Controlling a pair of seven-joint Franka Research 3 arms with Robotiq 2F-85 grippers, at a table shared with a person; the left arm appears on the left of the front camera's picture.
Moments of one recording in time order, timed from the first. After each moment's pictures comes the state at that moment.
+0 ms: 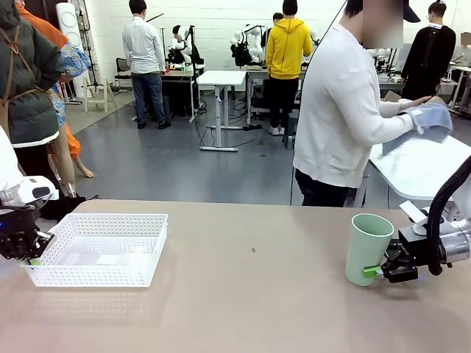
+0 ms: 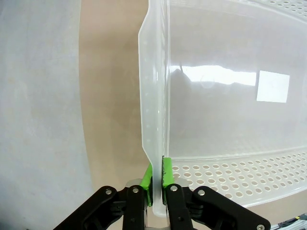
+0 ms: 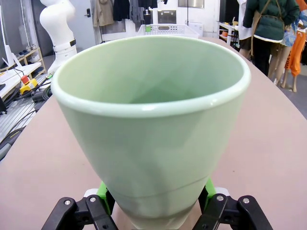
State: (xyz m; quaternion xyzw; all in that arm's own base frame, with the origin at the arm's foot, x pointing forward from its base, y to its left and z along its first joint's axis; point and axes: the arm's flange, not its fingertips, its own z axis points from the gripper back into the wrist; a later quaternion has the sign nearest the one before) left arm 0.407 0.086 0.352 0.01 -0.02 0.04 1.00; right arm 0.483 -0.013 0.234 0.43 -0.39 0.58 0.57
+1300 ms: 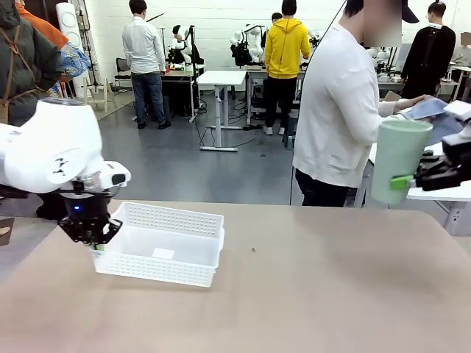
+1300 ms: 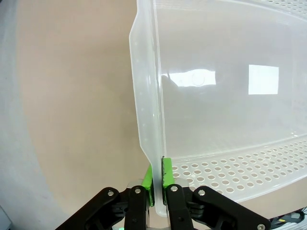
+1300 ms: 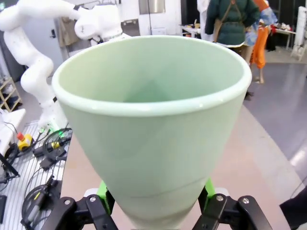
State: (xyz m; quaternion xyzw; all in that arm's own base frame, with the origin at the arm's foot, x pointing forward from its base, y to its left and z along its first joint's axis) left arm 0.419 -0.093 0.392 0.05 -0.03 0.00 1.00; right arm 0.455 -0.032 0.482 0.39 -0.42 0.51 0.64
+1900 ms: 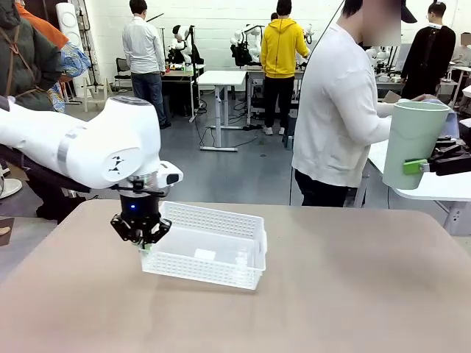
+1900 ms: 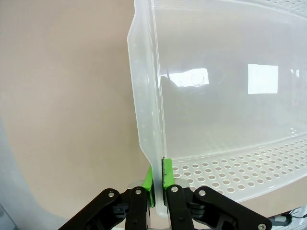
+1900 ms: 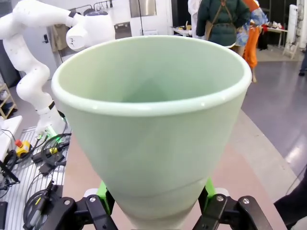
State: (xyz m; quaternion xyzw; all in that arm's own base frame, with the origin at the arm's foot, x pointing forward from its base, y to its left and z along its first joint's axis) left arm 0.423 -0.196 0.396 0.05 -0.03 -0.02 1.00; right arm 0.452 -0.042 0.500 0.39 -0.43 0.49 0.65
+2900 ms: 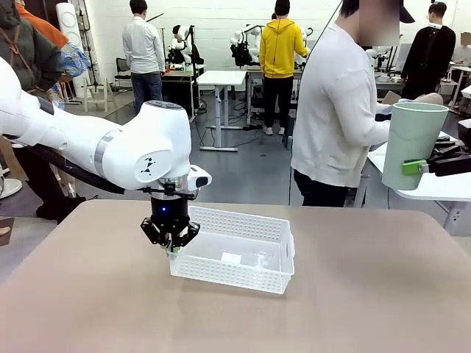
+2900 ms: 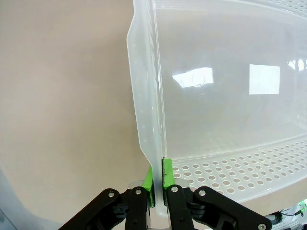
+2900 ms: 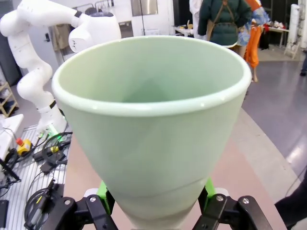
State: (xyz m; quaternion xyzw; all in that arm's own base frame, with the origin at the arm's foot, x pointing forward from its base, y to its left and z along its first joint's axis) left arm 0.432 -0.250 0.386 0.03 -0.01 -0.04 1.00; right arm 0.452 -0.035 0.502 0.39 -0.42 0.50 0.65
